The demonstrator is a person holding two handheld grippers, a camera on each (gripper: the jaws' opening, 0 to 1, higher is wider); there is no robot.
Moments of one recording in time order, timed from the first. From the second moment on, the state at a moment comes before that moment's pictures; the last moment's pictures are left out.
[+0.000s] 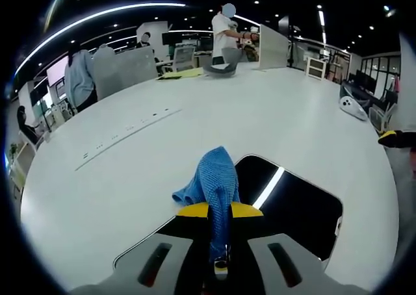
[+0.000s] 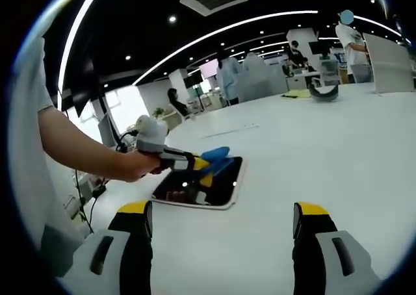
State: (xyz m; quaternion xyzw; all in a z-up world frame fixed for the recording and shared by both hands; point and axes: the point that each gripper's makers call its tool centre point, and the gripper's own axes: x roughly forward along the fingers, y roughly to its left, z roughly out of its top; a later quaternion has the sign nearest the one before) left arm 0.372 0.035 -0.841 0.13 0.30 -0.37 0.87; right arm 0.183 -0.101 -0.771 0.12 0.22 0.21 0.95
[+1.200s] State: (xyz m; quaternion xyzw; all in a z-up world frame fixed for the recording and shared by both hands) left arm 0.364 -0.007 -0.842 0.13 0.30 -0.39 0.86; right arm 0.181 -0.104 -0.769 0.13 0.21 0.20 0.95
